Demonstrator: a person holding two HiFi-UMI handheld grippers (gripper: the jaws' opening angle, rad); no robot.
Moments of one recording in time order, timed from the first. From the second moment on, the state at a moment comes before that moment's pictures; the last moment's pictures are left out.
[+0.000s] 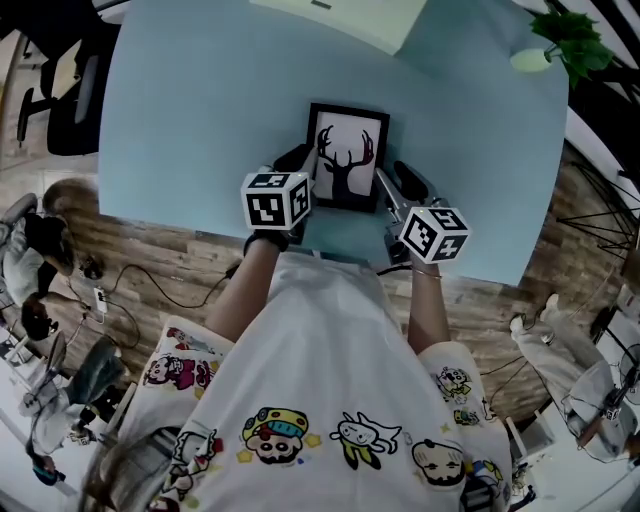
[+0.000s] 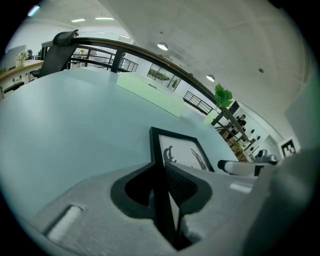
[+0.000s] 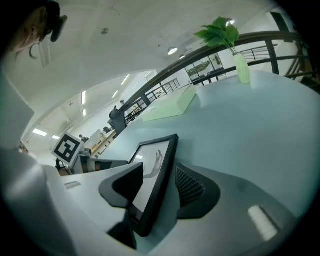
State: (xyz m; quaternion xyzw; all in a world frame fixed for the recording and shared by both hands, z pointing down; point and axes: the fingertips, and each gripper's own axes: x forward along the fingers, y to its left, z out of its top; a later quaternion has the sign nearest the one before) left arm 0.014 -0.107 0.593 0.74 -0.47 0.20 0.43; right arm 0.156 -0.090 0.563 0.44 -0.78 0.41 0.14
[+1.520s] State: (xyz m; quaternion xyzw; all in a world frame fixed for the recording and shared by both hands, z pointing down) left arm 0.013 -0.108 0.594 0.73 -0.46 0.18 0.47; right arm 0.120 -0.093 0.563 0.11 -0.71 0.69 0.04
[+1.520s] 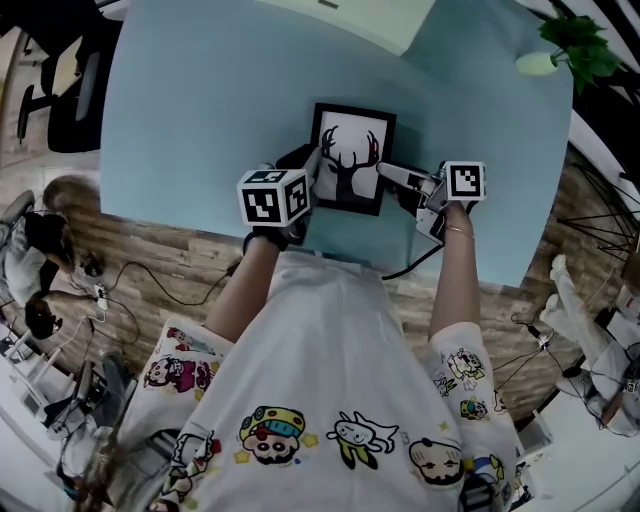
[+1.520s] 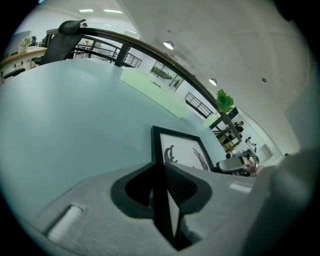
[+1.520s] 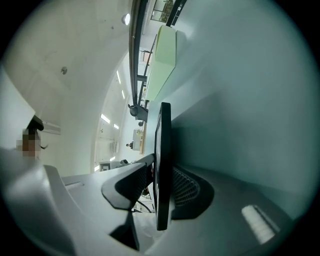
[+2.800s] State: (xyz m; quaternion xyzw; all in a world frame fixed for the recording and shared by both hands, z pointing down) left arm 0.014 -0.106 0.593 0.74 -0.46 0.19 0.46; right arm 0.089 -0.100 0.569 0.09 -0.73 0.68 0.06
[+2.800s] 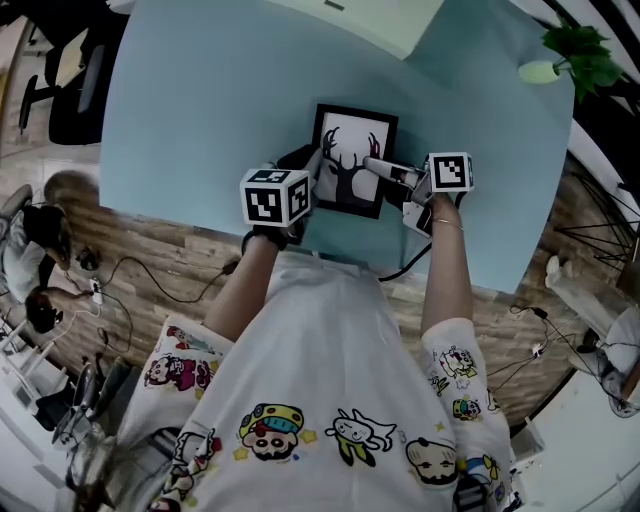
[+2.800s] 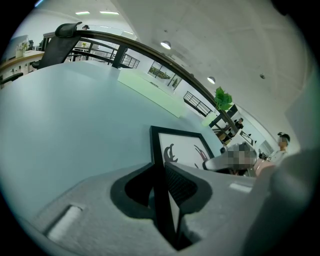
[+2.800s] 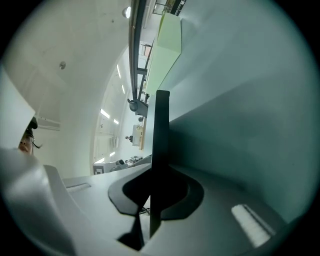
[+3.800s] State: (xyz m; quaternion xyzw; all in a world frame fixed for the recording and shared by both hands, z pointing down) left arm 0.002 -0.125 0.548 0.78 -0.47 0.17 0.38; right arm 0.087 -0.102 0.532 0.11 -0.75 0.65 0.01
